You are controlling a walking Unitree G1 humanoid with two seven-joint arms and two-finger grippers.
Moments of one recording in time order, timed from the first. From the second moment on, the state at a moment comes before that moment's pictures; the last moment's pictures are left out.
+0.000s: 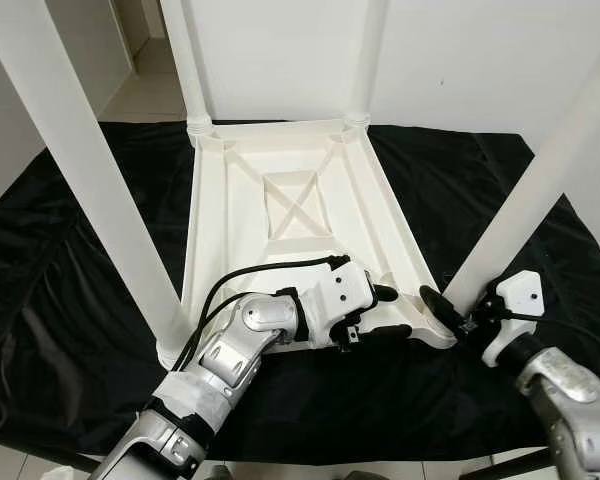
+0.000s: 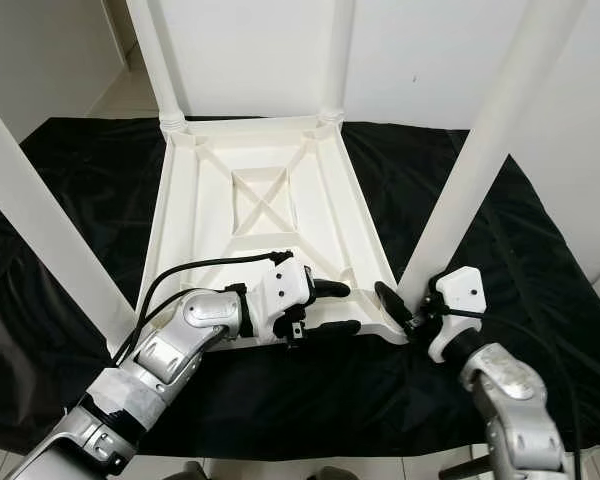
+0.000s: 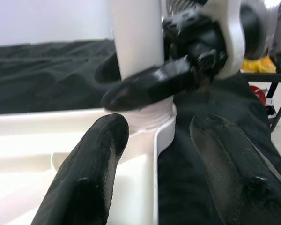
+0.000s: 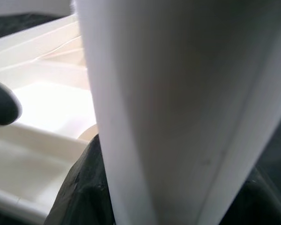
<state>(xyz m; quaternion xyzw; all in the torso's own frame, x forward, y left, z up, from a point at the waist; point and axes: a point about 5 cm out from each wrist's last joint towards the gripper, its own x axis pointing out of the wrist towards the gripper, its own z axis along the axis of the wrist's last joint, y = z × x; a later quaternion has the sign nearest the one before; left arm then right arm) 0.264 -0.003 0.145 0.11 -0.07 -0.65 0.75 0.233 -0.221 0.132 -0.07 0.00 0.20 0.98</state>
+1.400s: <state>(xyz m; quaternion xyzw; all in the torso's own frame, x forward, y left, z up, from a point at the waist) 0.268 -0.002 0.152 0.10 -0.10 -0.65 0.75 0.215 -0.179 0.137 -0.01 -0.01 0.04 1.00</state>
